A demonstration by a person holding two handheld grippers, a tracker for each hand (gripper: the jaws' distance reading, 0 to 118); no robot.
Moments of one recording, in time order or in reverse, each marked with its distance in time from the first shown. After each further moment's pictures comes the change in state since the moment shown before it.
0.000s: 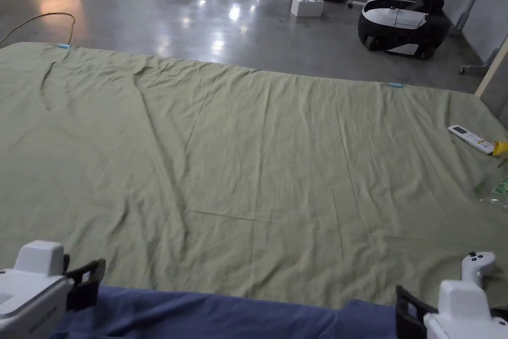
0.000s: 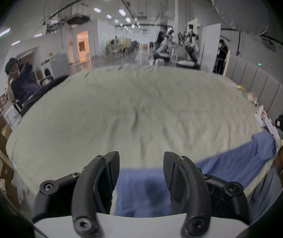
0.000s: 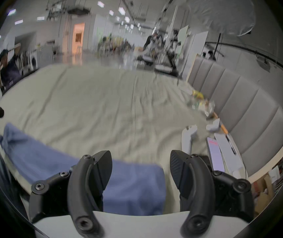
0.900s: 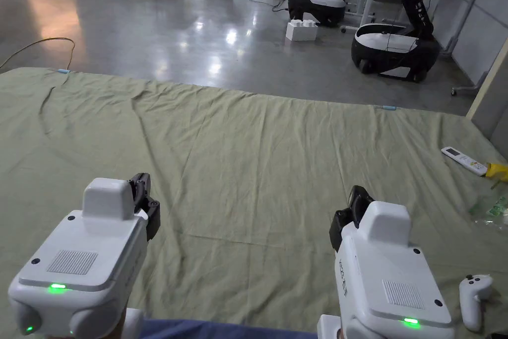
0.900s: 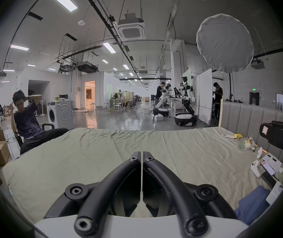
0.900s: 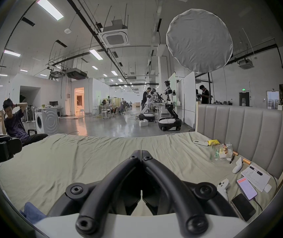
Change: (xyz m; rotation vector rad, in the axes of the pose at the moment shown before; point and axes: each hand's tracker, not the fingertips) left arm 0.094 0.096 0.033 0.467 0.047 0.014; right arm -0.089 0.093 -0.001 0.484 0.004 -0.172
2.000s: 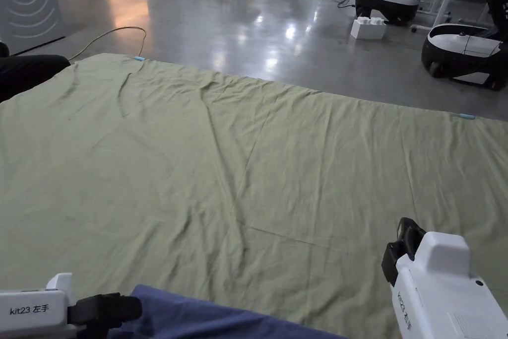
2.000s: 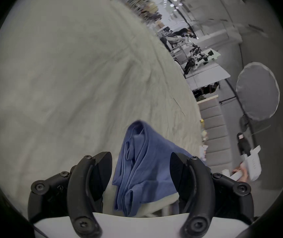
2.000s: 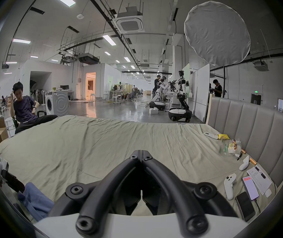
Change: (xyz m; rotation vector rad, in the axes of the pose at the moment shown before) left arm -0.235 -0.204 -0.011 -0.854 -0.419 0.922; right arm -0.026 -0.024 -0.003 -0.125 0.118 0.087
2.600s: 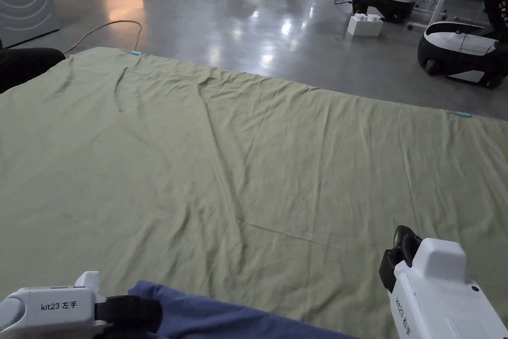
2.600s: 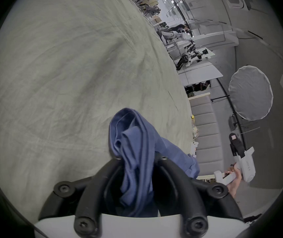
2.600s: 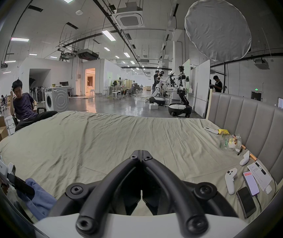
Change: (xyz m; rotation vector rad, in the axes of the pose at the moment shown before) left arm 0.014 -0.002 -0.034 -0.025 -0.045 -0.035; right arm -0.005 -0.010 -0.001 -0.046 0.003 -0.008
